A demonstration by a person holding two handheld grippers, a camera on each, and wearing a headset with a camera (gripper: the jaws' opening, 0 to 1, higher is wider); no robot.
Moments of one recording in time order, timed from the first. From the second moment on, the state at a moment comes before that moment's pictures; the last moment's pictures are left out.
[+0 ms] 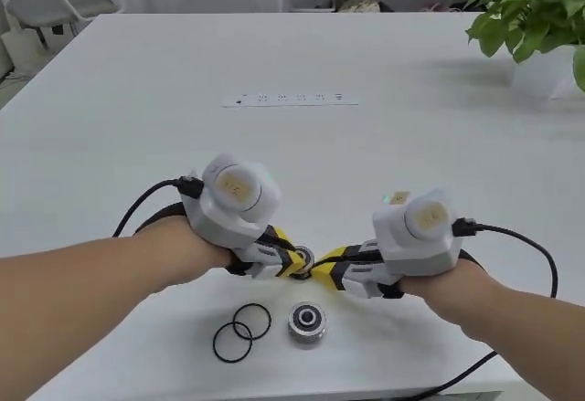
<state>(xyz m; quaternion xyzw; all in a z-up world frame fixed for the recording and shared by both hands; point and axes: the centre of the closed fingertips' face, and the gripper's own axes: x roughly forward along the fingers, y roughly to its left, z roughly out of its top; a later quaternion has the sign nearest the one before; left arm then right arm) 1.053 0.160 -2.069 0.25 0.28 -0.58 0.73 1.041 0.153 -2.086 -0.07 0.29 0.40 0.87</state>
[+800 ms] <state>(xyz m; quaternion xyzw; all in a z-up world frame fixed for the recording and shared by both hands) 1.053 0.160 -2.069 0.25 0.28 -0.57 0.73 1.044 0.147 -2.081 -0.03 0.30 0.36 0.88</state>
